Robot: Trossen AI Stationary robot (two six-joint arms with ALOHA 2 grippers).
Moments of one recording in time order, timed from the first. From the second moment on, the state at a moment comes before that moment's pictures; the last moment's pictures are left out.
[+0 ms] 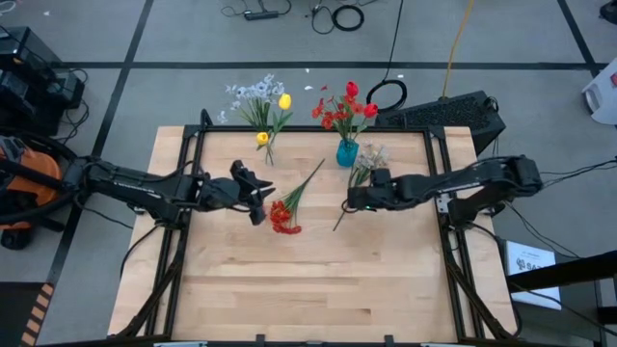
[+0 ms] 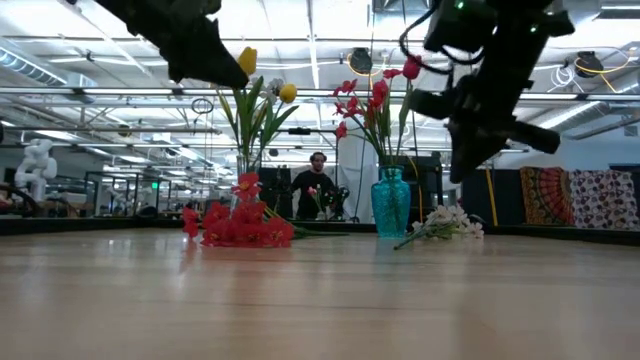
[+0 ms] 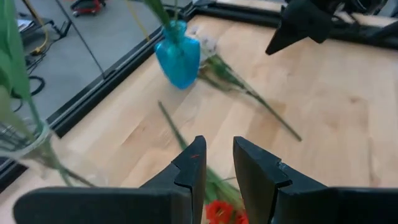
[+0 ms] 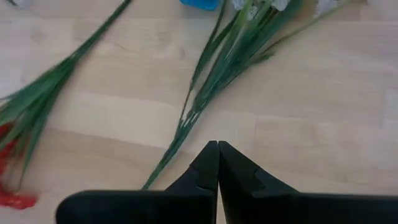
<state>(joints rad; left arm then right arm) -0.11 1.06 0.74 -0.22 -0.48 -0.26 0.02 1.42 0.88 -0.70 0.43 1.45</state>
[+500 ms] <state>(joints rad) -0.10 1.06 0.74 -0.28 -0.48 -0.25 -0.07 1.55 0.88 -0.47 0.31 1.36</state>
